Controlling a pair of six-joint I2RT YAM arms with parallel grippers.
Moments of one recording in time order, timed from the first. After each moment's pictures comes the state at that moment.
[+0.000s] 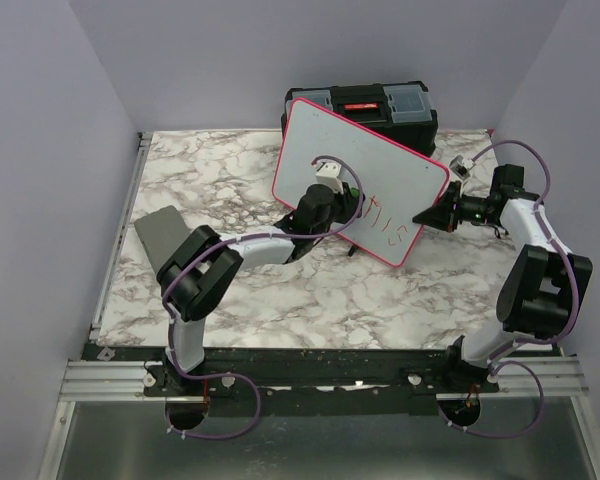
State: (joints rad) left arm -0.78 1.91 1.17 0.56 -0.14 -0.46; right arm -0.26 1.60 1.15 -0.73 -1.30 -0.78
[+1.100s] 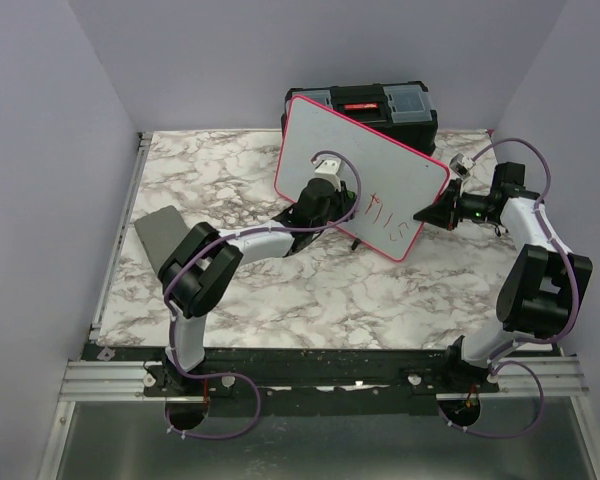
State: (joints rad) left arm -0.75 1.93 1.23 0.41 -0.13 -0.46; right arm -0.26 1.61 1.16 -0.71 -1.29 -0.82
